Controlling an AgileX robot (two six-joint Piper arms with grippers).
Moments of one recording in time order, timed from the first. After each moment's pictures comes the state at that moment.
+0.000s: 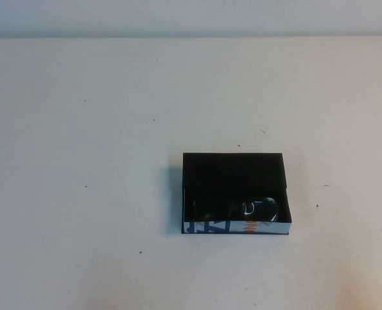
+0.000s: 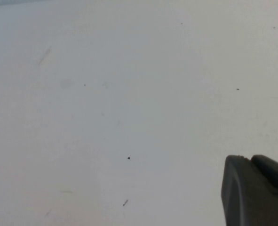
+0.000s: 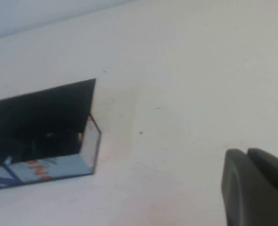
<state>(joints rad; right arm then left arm) 0.09 -0.01 0.03 0.28 0.31 0.06 -0.06 -0.02 0.02 -0.01 0.36 0.08</state>
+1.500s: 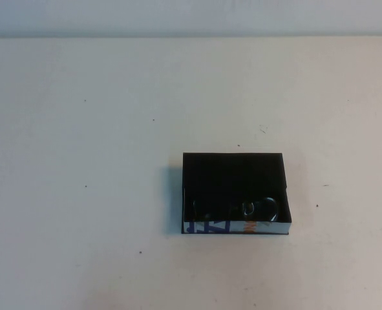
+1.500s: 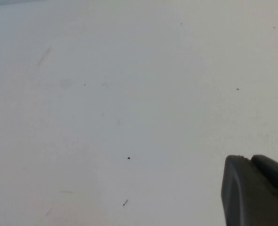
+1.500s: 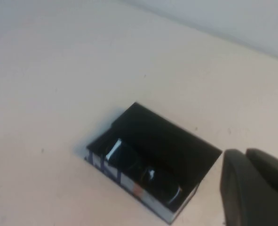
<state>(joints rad) 0.09 0.64 -0.72 0.81 0.76 -0.91 -0.06 -0.02 0.02 -0.01 0.36 0.08</state>
